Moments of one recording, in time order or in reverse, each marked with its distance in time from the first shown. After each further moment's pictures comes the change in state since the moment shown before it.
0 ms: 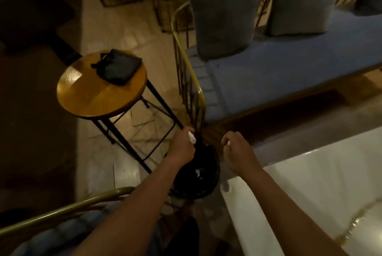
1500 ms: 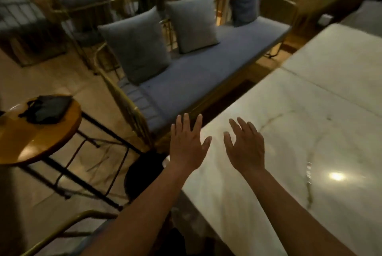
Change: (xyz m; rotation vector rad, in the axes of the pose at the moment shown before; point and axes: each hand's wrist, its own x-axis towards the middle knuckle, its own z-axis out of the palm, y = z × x) left_hand -0.175 0.152 0.090 0.636 0.139 0.662; right_hand -0.207 0.091 -0.097 -0.266 0.585 0.324
